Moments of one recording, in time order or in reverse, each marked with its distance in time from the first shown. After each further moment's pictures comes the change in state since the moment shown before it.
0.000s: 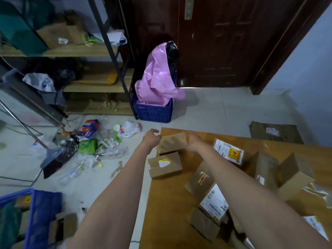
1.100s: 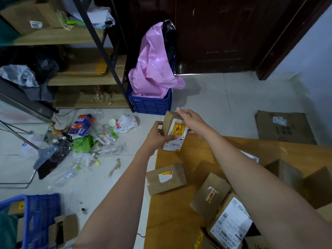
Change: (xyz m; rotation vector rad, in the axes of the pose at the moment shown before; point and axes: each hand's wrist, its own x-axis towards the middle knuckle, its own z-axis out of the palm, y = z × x) left_hand 0.093 0.012 0.023 -0.082 -0.133 0.164; right_hand 0.092 -0.043 -0.047 0.584 -0.006 -0.108
